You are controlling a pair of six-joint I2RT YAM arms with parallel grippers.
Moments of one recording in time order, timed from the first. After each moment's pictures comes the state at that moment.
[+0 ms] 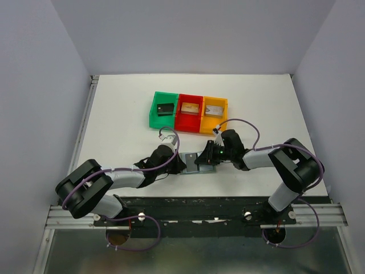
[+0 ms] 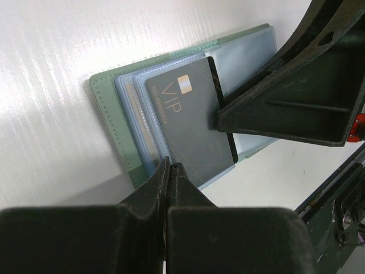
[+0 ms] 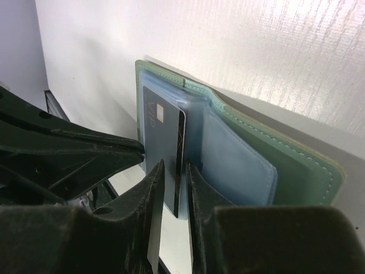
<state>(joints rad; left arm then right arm) -0.82 1.39 0.39 0.41 0.02 -0.75 0.59 1.66 0.55 0.45 -0.50 0.80</state>
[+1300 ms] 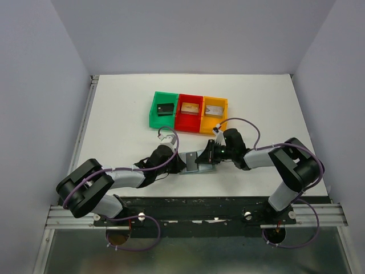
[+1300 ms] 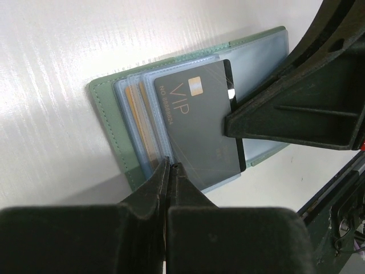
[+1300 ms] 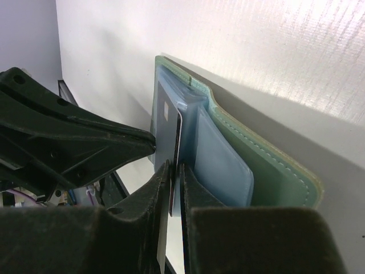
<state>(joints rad) -0.81 1.40 0.38 0.44 0.01 -0.77 0.56 1.68 0.53 0.53 -0.59 0.79</state>
